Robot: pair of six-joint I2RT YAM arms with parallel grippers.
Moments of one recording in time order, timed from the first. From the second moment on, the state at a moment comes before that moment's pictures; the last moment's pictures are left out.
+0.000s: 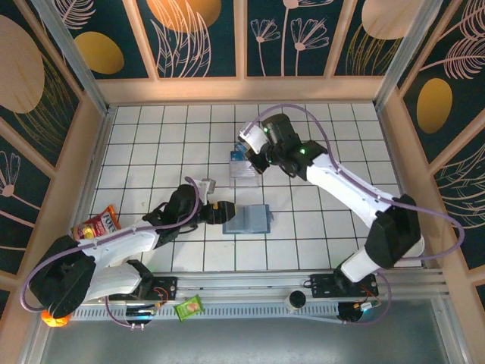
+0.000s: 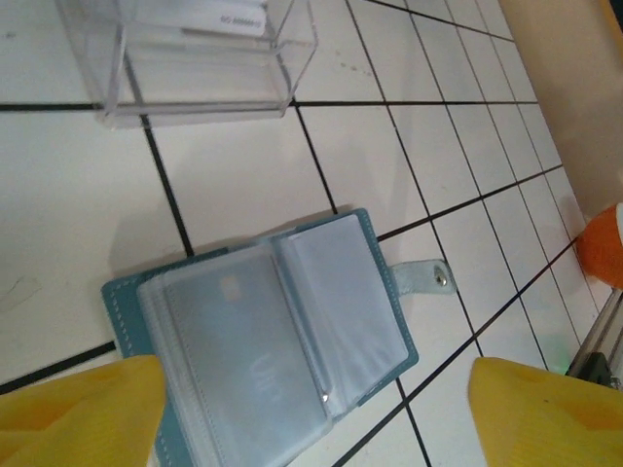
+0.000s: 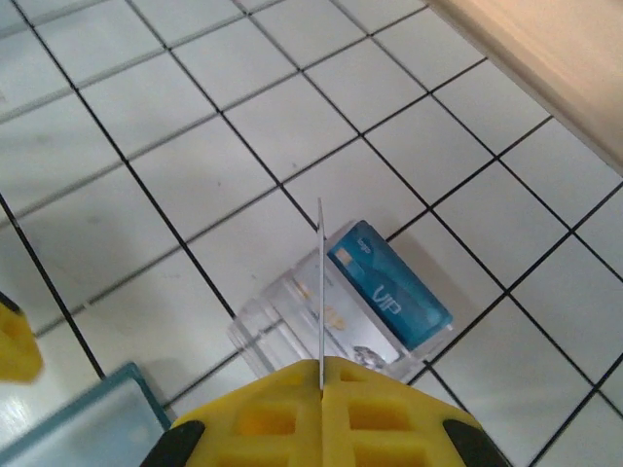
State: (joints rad) left arm -0.71 1.17 0.43 0.15 0.25 -0.70; right arm 0.67 1.56 1.37 -0.51 -0.14 -0.33
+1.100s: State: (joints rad) left arm -0.64 1.07 0.43 -0.06 0.15 -0.71; right arm 0.60 2.08 1.89 -0.85 -0.10 -0.80
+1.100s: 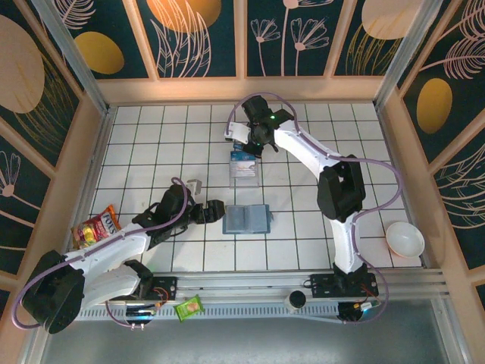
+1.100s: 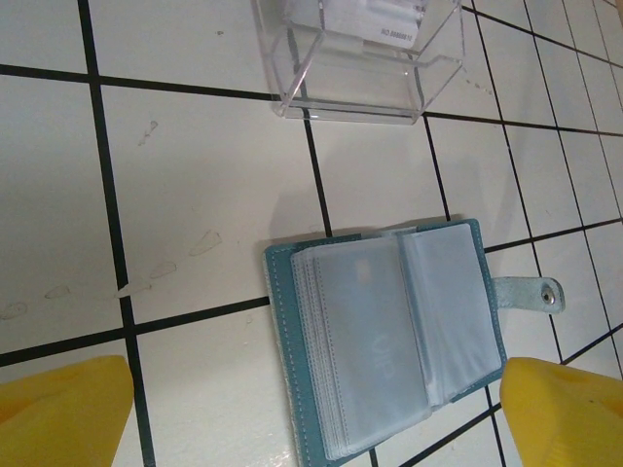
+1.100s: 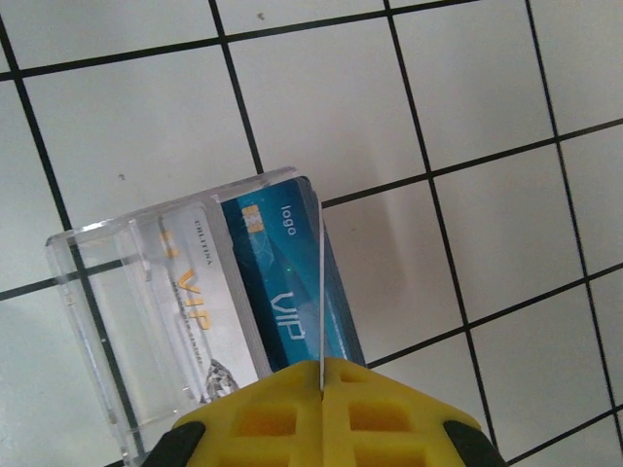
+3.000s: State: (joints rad) left arm -0.61 0.99 0.33 0.01 0.14 -0.79; right arm 0.61 1.82 1.58 -0.24 -0.11 -0.25
